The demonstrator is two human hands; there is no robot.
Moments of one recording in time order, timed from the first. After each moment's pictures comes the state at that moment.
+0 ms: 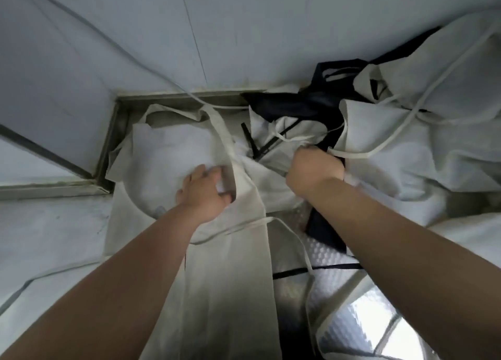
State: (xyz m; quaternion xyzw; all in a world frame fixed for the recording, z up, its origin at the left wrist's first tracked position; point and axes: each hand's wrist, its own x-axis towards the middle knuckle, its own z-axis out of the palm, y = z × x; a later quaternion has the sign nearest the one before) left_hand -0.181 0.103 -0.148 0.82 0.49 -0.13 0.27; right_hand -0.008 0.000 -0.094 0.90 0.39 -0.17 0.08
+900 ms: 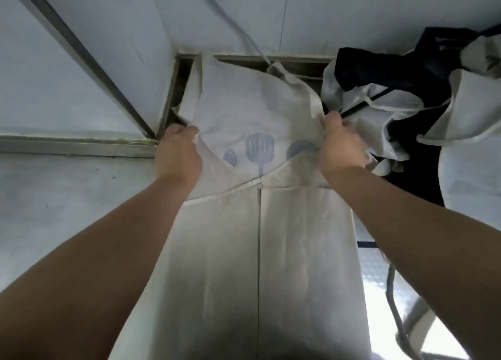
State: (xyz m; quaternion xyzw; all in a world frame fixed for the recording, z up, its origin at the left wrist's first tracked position) left_hand -0.295 0.182 -0.155 0.80 0.57 0.10 0.14; right_hand -0.087 0.054 -0.133 0.92 0.35 -0.12 -0.11
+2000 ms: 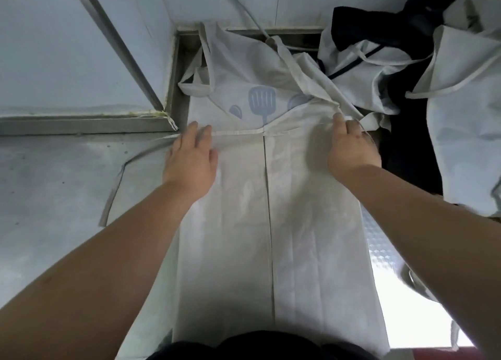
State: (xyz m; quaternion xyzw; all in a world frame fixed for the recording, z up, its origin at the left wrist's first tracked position) left_hand -0.342 0.134 -0.171 0.88 0.46 -0.01 0.13; right_hand -0.118 -0.008 -0.151 0.92 0.37 -0.12 0.03
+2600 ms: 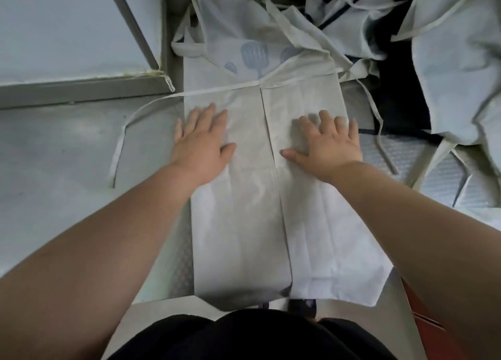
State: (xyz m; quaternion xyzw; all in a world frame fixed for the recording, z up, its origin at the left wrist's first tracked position) left_hand -0.374 0.097 -0.171 0.93 0.35 -0.06 0.12; right_hand -0.203 -0.059 -0.162 0.89 0.43 -0.13 0.07
